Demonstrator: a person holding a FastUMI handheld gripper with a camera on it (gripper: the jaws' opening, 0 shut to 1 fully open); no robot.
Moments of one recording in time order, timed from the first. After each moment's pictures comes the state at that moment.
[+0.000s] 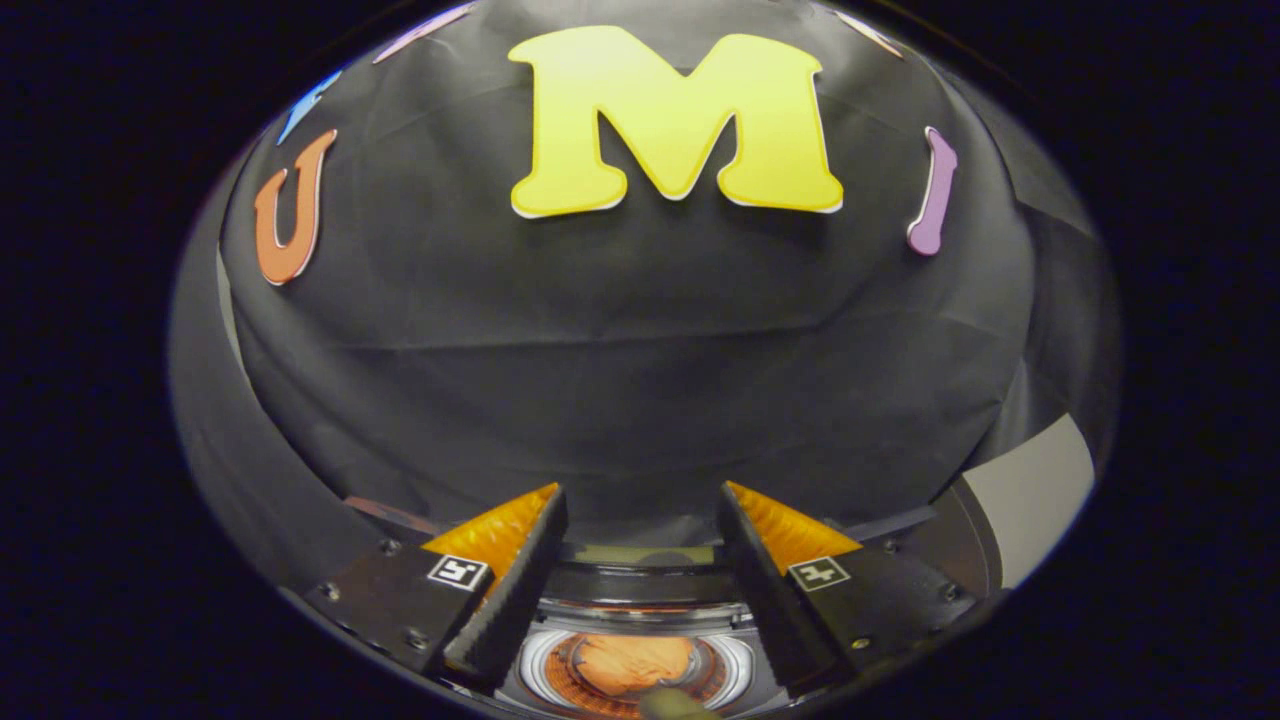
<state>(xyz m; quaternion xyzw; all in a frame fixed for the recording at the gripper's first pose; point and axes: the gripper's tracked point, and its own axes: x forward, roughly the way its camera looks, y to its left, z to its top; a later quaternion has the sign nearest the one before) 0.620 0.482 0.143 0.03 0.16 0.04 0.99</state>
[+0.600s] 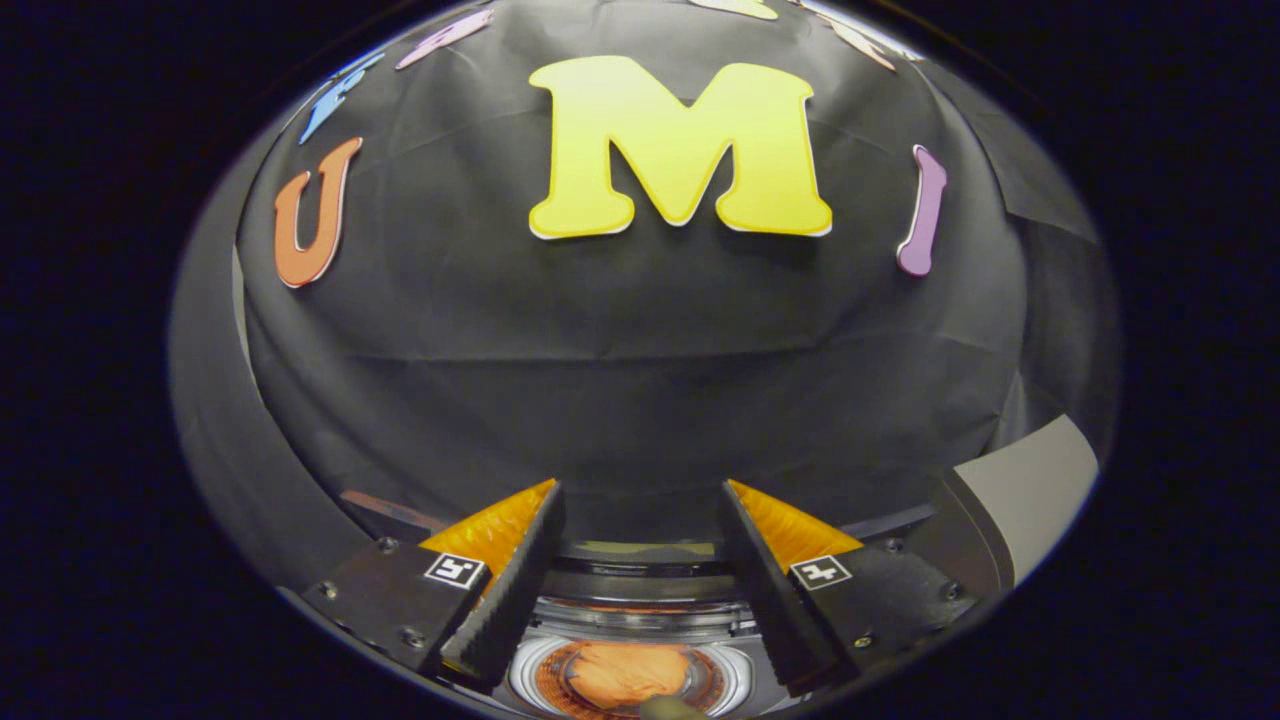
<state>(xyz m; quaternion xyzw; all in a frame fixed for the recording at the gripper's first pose) 0.602 0.482 0.139 0.02 0.11 0.06 0.99</state>
